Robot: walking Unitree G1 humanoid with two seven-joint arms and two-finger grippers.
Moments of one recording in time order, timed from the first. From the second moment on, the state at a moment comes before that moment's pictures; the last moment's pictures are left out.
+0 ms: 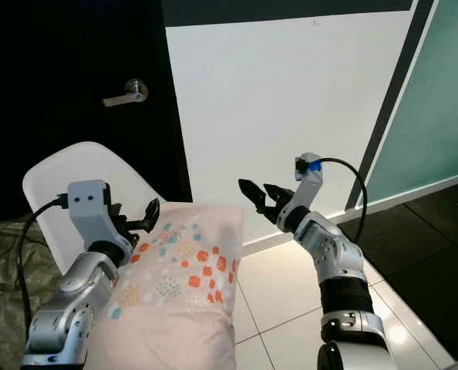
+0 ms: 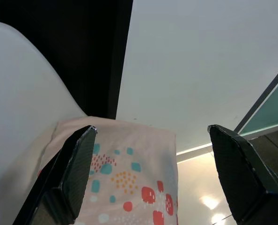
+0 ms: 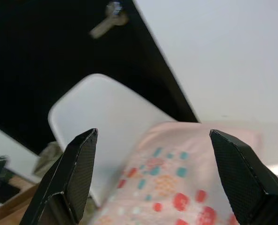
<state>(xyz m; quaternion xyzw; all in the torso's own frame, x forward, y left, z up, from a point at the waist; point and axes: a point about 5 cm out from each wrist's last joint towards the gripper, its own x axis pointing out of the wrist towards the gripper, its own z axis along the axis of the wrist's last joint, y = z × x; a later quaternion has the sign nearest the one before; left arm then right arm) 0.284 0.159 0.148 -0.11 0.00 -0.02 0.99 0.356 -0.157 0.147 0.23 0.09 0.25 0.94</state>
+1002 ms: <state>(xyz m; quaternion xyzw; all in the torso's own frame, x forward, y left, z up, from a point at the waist) 0.270 0.176 0.087 -0.09 0.10 0.01 0.99 0.333 -0.245 0.085 0.18 0.17 0.06 0.97</state>
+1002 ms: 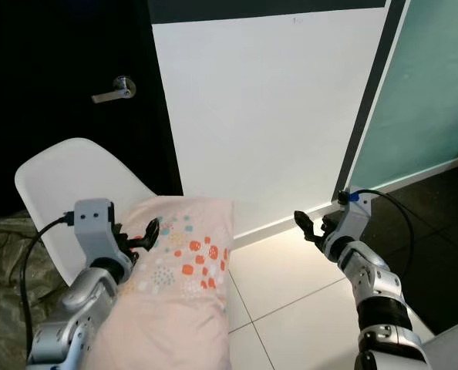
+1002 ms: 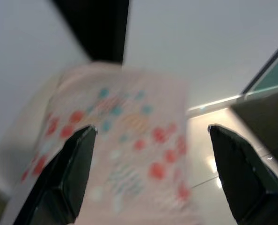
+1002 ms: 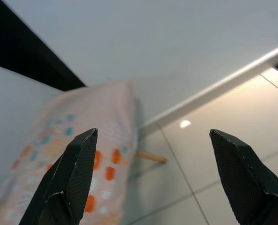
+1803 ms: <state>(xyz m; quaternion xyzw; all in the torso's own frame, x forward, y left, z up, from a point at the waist) 0.234 0.193 0.016 -0.10 0.19 0.05 0.98 0.301 -0.269 0.039 0.16 0.22 0.00 0.96</state>
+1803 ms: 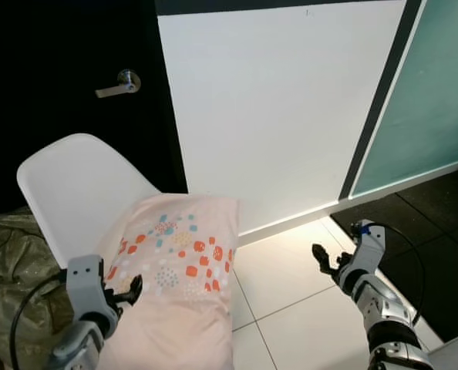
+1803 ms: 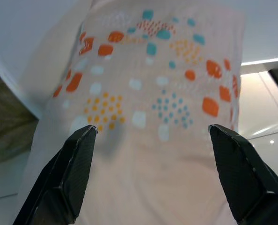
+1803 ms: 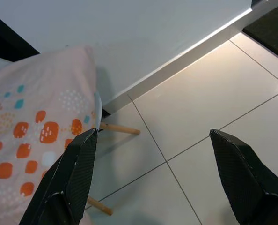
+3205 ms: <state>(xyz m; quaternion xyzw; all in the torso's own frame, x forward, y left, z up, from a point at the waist) 0.211 0.194 -0.026 -0.09 0.24 0.07 0.96 0.258 -0.264 -0.010 0.15 0.30 -0.02 0.94</state>
